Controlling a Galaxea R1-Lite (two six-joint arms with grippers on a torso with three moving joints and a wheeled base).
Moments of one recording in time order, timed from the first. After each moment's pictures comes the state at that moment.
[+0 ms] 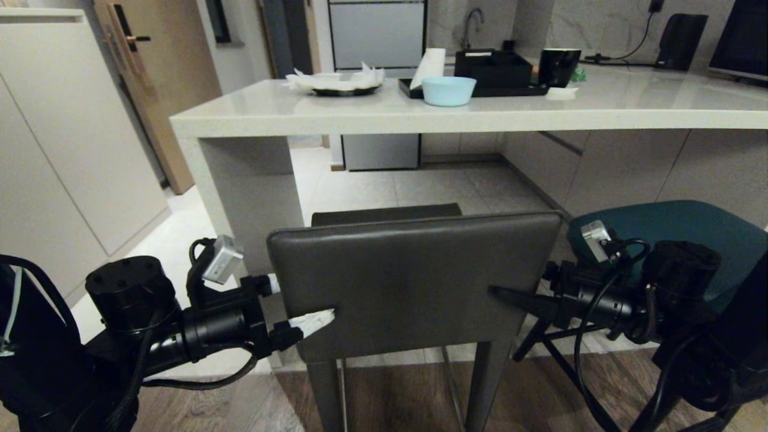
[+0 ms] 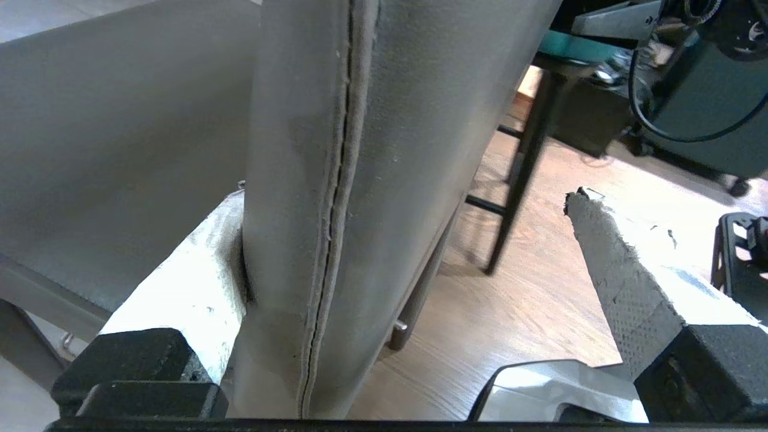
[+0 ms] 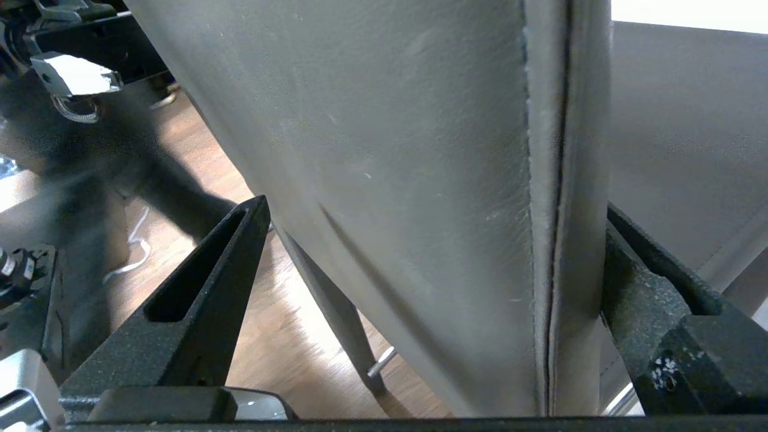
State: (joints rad) left arm -0.27 1.90 -0.36 -1.52 -0.83 -0.11; right arm 0.14 2.03 -0.49 -1.52 0.94 0.12
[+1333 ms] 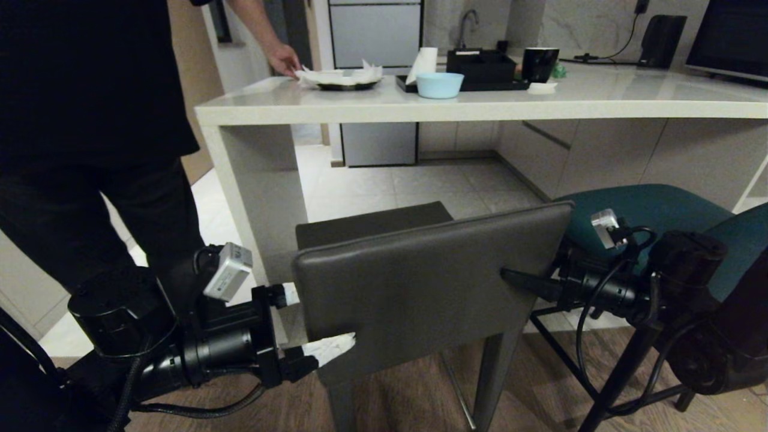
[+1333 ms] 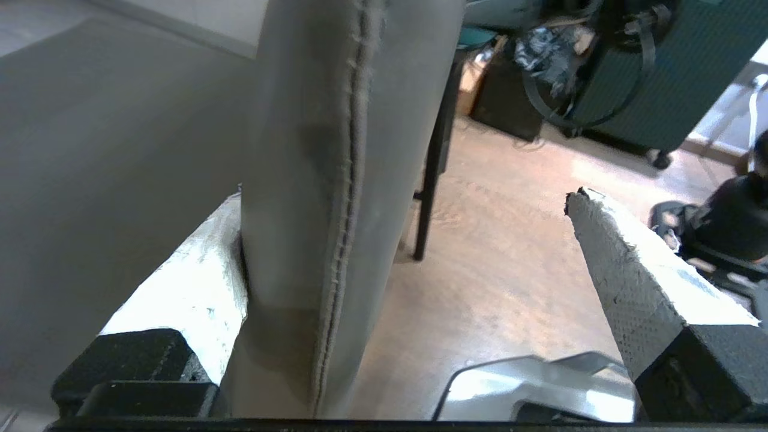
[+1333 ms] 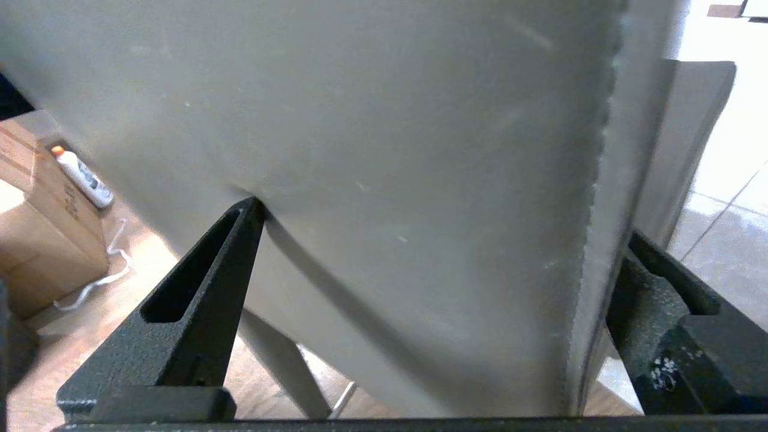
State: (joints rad) left arm -0.43 1.80 -0.29 -1.52 -0.76 -0.12; right arm 0.08 2.05 -0.56 -1.52 0.90 0.13
